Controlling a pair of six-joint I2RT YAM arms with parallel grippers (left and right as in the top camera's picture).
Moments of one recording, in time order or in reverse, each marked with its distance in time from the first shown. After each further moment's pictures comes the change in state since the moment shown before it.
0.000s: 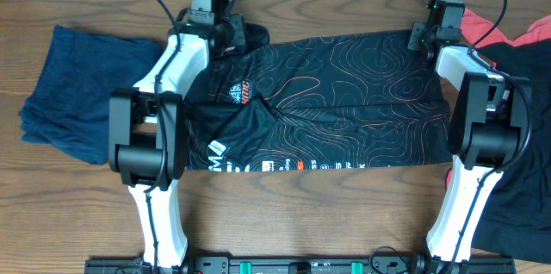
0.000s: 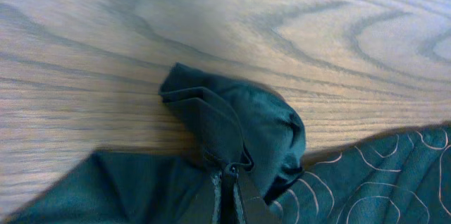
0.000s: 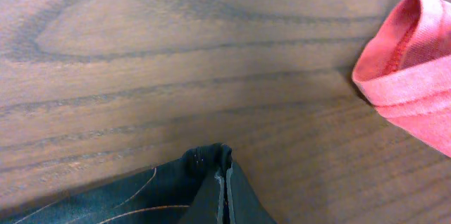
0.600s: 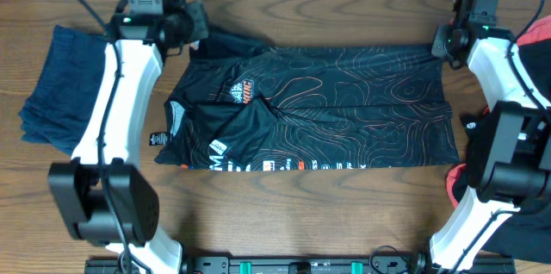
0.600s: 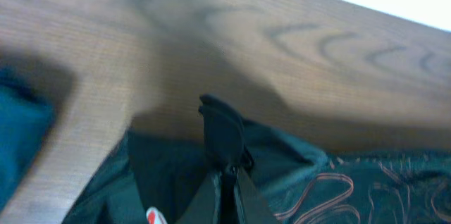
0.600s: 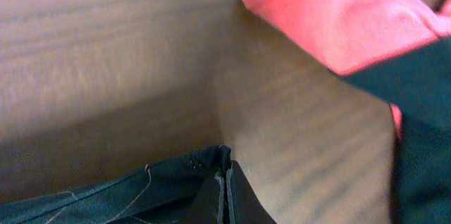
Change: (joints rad) left arm 0.104 -0.378 0.000 -0.404 0.006 0.001; right arm -0.051 -0.287 0.004 -0.542 0.022 -0.001
